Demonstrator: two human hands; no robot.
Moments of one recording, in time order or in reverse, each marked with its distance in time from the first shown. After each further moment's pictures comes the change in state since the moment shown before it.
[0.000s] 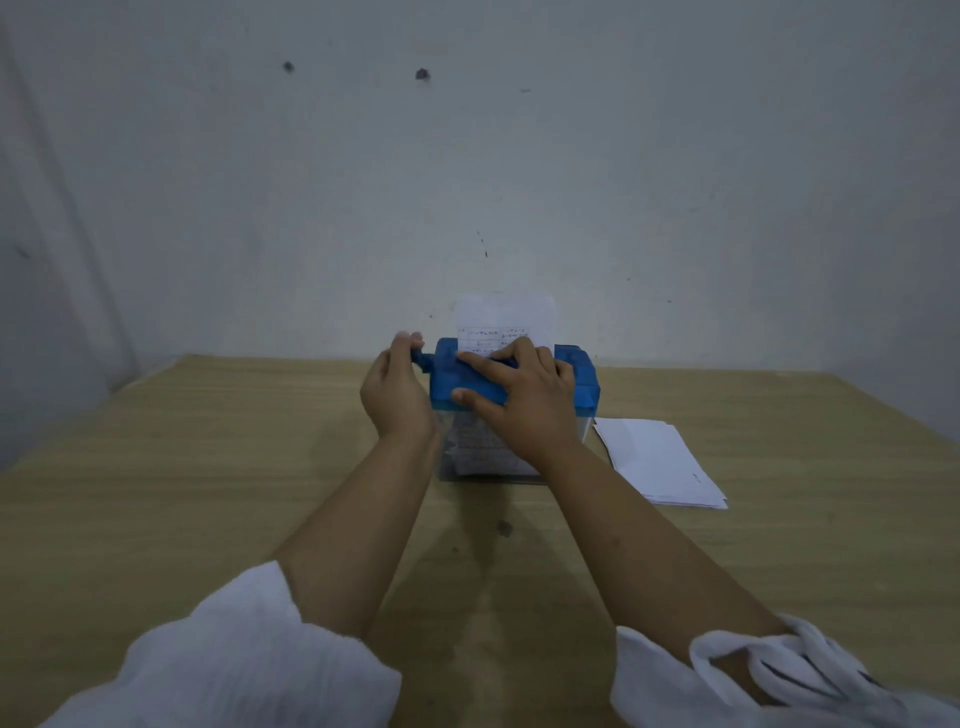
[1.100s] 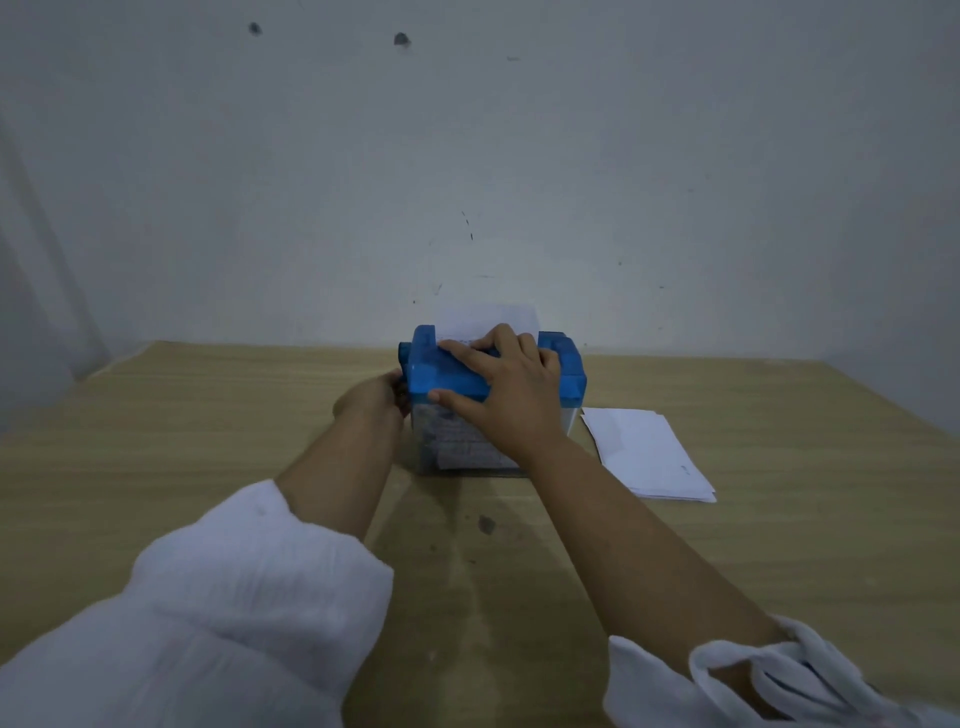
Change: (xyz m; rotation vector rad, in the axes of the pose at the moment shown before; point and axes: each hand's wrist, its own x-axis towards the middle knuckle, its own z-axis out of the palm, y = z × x) left_hand 0.055 -0.028 -0.015 0.163 0.004 -0.550; right_hand -0.003 0.000 0.002 0.018 0.047 -0.048
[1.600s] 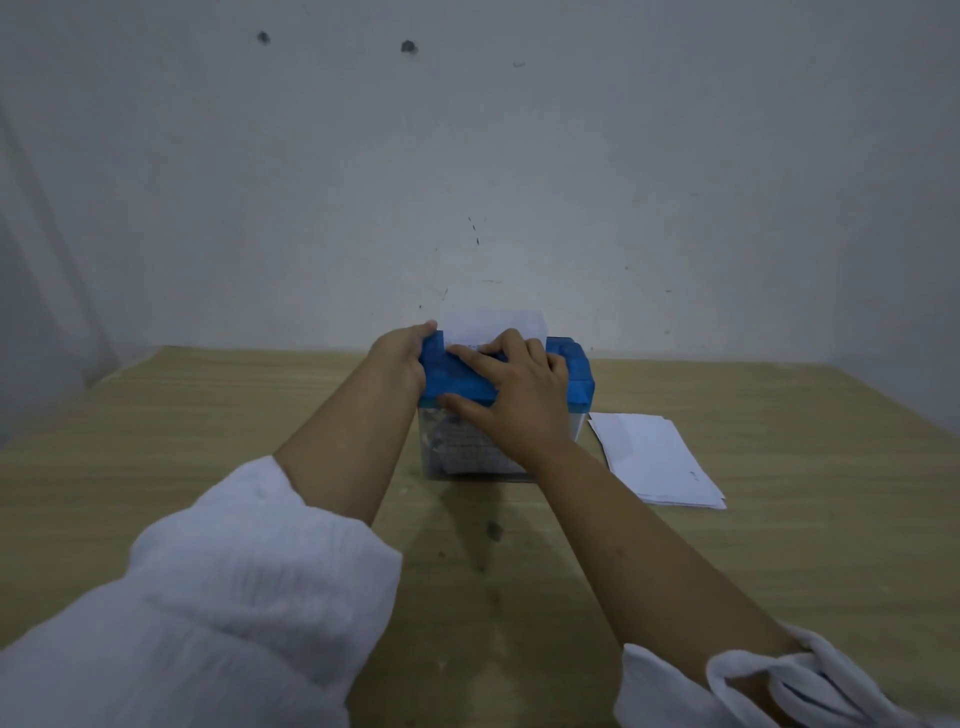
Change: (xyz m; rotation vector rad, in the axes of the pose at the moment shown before) left_hand -0.057 0.036 0.045 0.382 -0.141 -0.016; right_hand 0.002 0.001 0.004 0.003 0.037 0.009
